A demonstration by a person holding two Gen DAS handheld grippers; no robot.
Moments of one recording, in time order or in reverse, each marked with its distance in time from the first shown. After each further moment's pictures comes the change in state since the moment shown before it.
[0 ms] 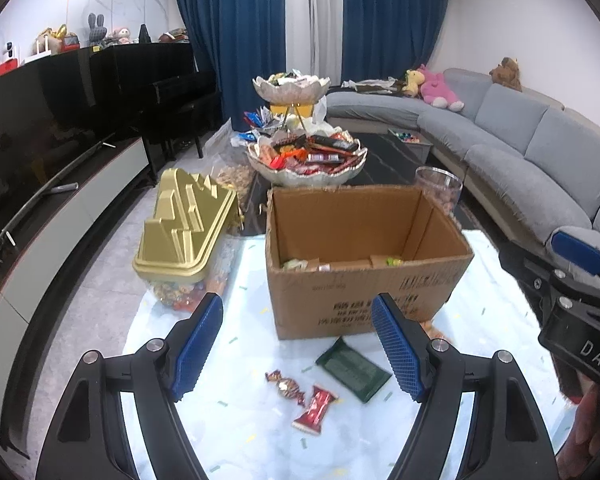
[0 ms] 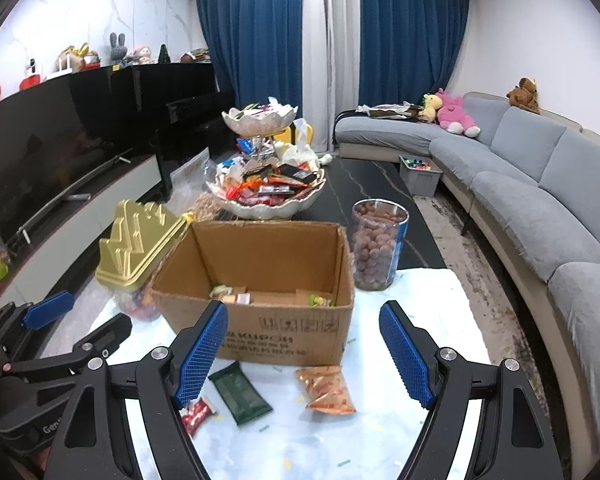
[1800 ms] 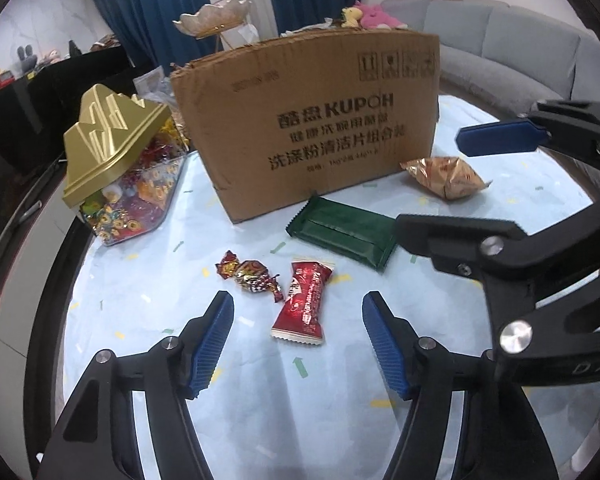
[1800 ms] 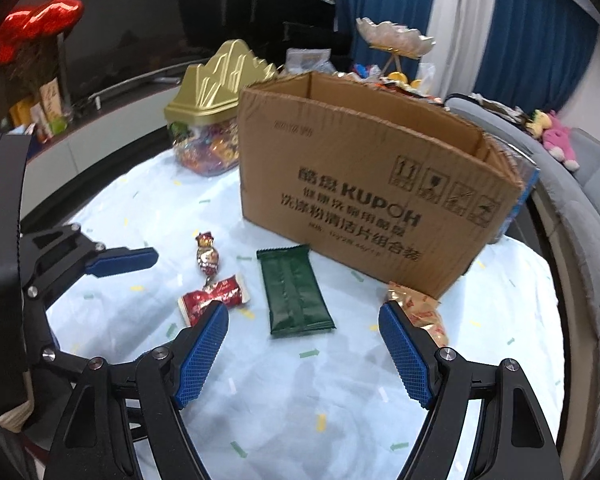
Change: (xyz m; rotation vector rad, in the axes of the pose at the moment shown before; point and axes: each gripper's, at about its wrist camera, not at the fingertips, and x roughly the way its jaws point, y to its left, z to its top) left arm 0.080 -0.025 -0.141 0.283 0.117 -0.050; right arm 0.077 0.051 -0.119 -0.367 0.164 0.247
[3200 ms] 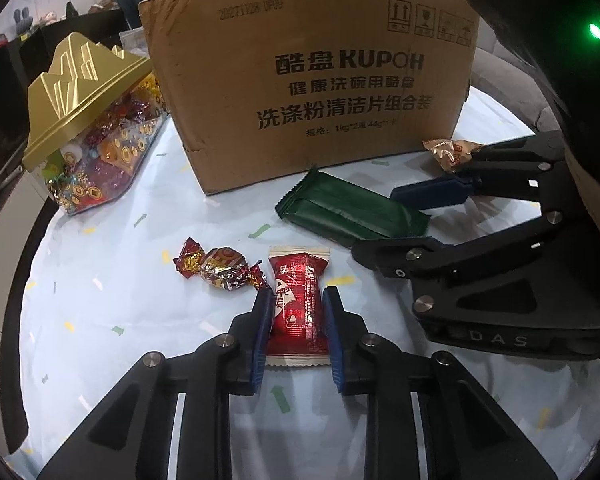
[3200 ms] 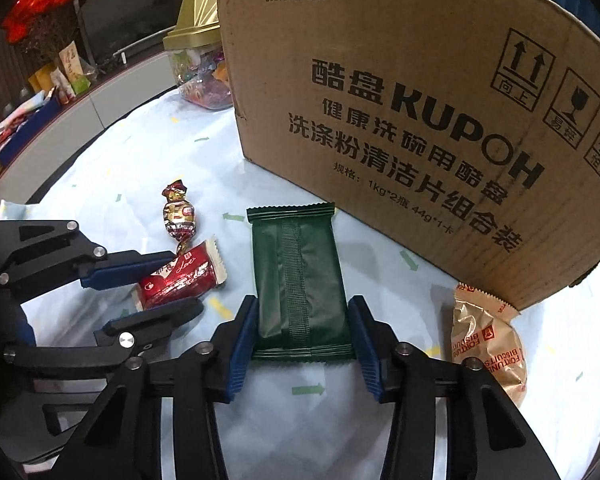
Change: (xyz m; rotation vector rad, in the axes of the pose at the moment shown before) left arm 0.058 0.013 0.007 -0.096 0.092 -0.067; right arm 0.105 -0.004 0.003 -0.044 0.179 0.181
